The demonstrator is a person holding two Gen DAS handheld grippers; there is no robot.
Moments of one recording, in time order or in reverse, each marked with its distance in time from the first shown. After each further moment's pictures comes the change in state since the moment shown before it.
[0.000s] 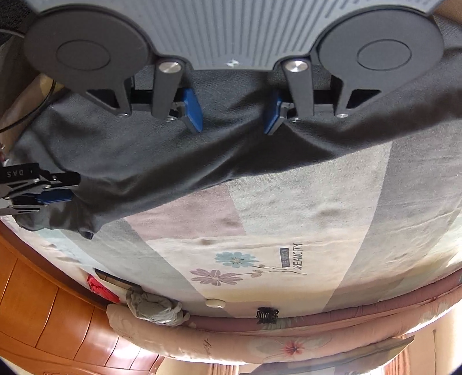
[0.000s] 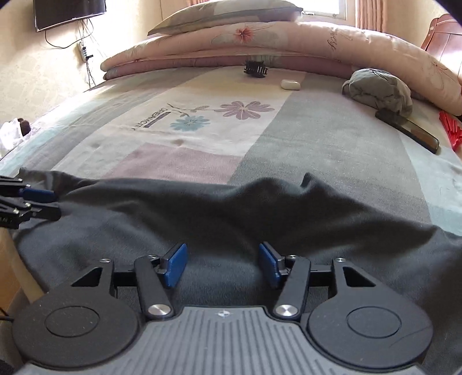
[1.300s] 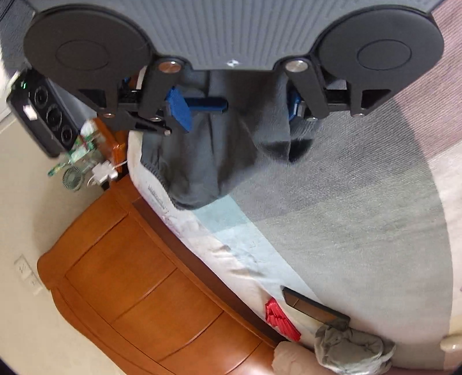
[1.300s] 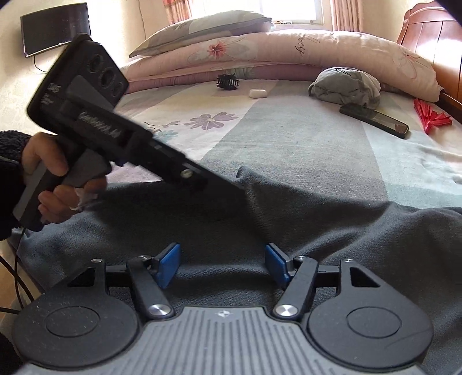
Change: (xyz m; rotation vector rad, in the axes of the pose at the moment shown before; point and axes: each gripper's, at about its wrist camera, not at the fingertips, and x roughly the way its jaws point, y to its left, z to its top) left arm 0.178 -0.144 0.135 0.010 0.207 -0.927; right arm -0.024 -0.045 -0.024 0.071 -0.094 -0.021
